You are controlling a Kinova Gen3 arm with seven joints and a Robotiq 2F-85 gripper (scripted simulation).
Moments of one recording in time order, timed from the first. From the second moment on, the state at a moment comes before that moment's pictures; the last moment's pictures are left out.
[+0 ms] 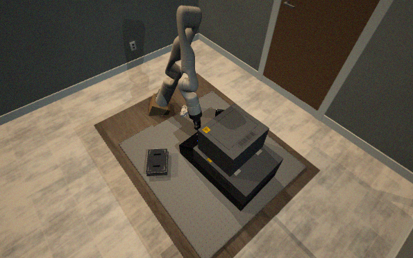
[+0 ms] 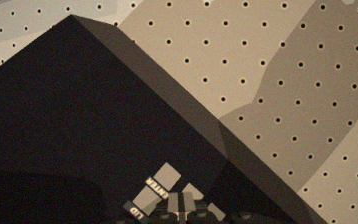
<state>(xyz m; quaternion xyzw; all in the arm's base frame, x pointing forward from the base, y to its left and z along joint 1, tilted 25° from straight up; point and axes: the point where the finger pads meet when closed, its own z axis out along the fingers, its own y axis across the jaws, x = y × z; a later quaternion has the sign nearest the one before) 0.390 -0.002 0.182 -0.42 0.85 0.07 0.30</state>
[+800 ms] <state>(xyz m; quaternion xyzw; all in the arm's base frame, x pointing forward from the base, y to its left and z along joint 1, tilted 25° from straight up) 0.380 -0.006 0.189 -0.42 0.85 0.07 0.30</state>
